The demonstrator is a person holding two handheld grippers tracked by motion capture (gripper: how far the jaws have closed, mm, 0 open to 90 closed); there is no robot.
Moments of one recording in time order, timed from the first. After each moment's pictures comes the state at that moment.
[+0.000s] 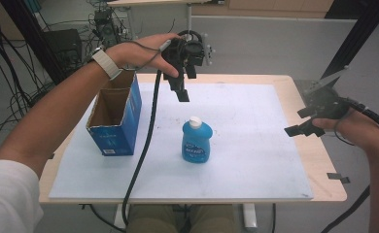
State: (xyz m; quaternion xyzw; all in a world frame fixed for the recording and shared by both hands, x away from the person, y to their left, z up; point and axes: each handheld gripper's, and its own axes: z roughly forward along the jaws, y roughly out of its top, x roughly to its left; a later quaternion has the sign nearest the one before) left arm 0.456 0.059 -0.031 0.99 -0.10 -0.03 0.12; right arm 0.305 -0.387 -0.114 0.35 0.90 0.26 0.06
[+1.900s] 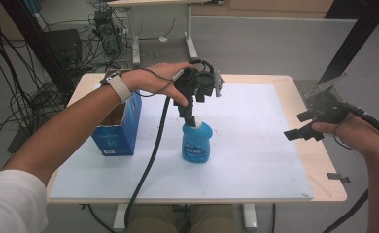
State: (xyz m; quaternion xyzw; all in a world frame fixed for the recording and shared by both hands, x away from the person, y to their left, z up) left arm 0.426 0.025 -0.081 0.99 -0.13 -0.04 0.09; right arm 0.301 -0.391 -0.125 0.35 0.90 0.26 0.06
